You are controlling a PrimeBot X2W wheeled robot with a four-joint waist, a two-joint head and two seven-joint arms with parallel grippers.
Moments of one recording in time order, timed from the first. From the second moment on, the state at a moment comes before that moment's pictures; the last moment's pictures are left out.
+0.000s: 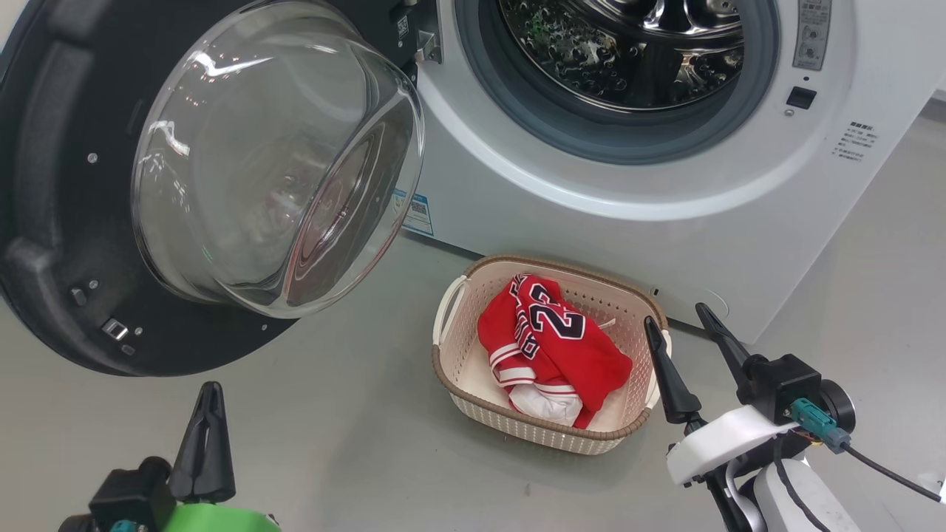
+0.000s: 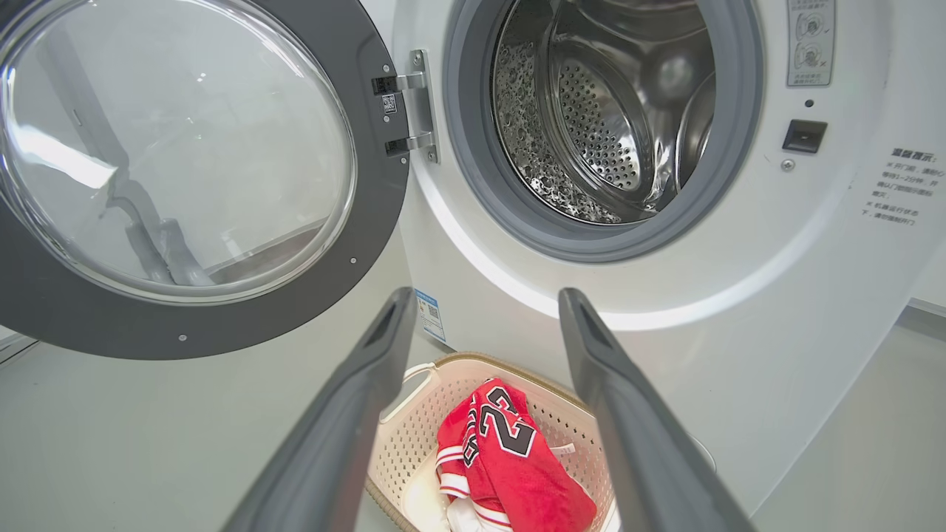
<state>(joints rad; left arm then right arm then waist) 0.13 0.05 -0.09 0.00 -0.30 0.11 -0.20 -0.11 -0.06 0.22 0.30 0.22 0.09 -0.26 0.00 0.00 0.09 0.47</state>
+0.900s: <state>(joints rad) 0.13 0.04 0.14 -0.23 -1.57 -0.11 -0.19 -0.11 -0.06 0.21 0.30 0.22 0.09 -0.26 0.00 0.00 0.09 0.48</state>
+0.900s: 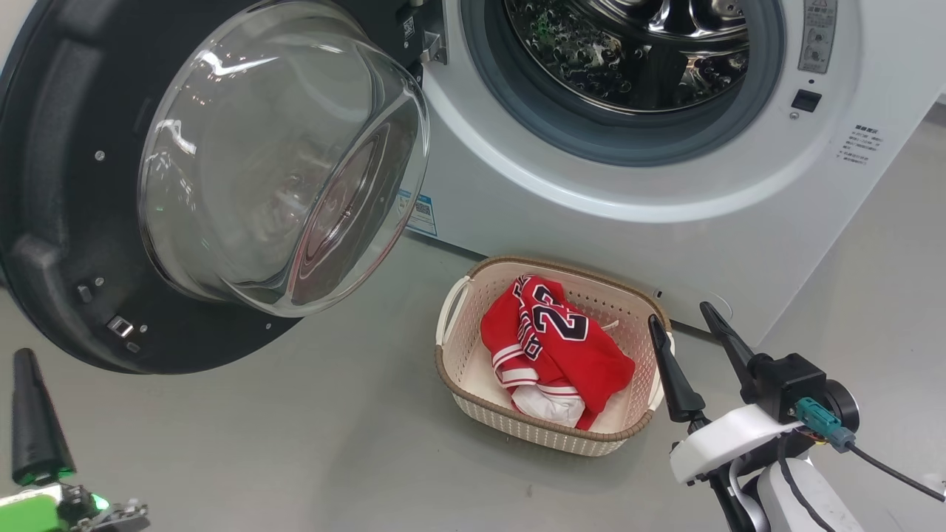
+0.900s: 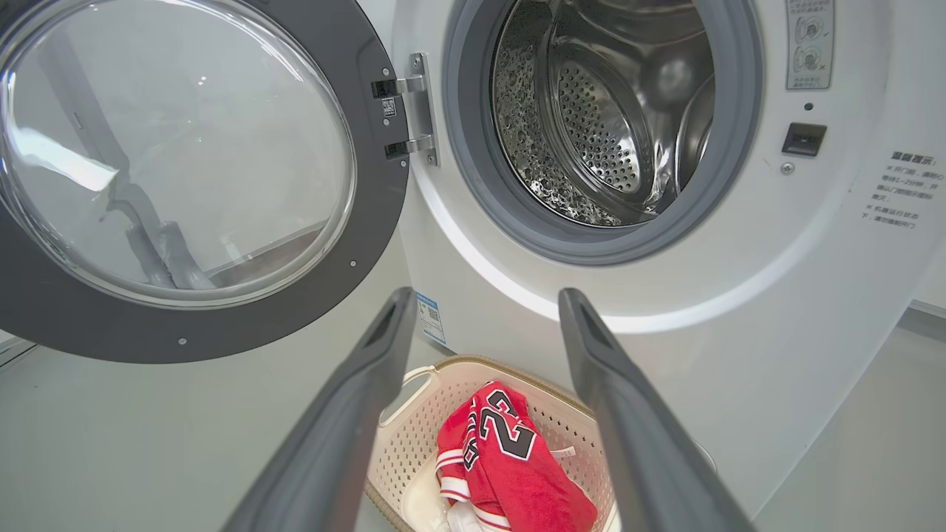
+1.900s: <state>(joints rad) -0.11 0.46 0.41 0.10 -1.89 0.01 0.11 -0.14 -0.06 0.24 0.31 0.19 0.10 -0.26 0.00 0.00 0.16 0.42</state>
